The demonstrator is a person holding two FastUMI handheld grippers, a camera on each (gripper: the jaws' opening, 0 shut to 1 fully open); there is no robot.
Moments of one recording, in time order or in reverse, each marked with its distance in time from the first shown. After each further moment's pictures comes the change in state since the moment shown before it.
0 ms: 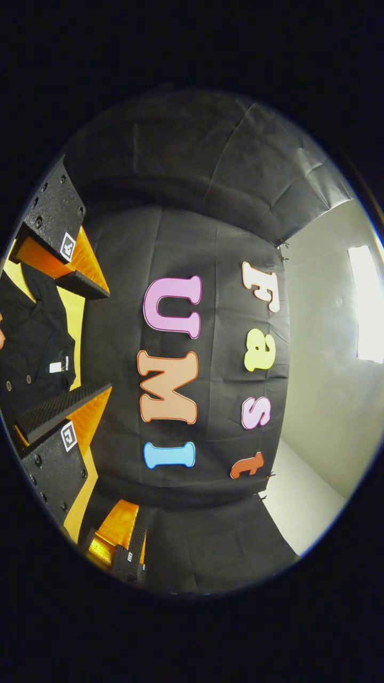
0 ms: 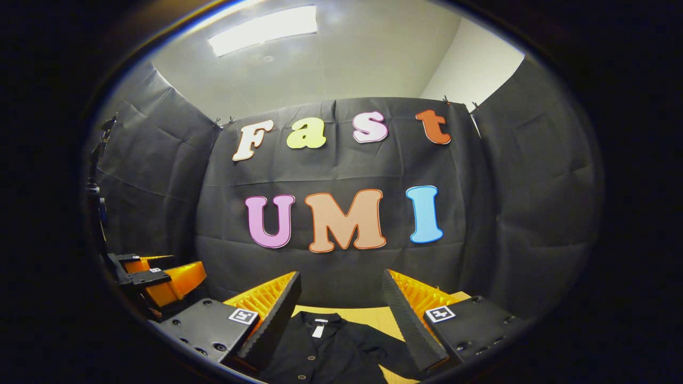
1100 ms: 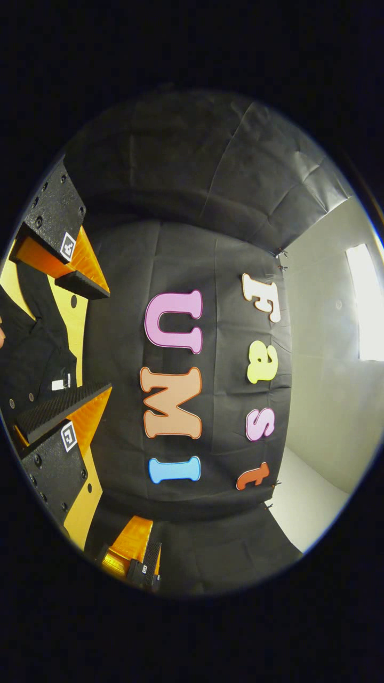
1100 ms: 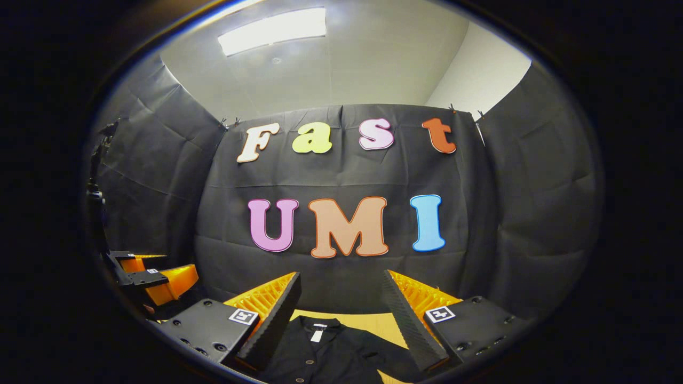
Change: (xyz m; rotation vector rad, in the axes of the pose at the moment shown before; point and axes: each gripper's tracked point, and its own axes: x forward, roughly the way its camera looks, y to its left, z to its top) left arm -0.003 0.028 -0.008 0.024 0.020 0.061; right arm 0.002 -0.002 0.005 -0.038 -0.025 0.008
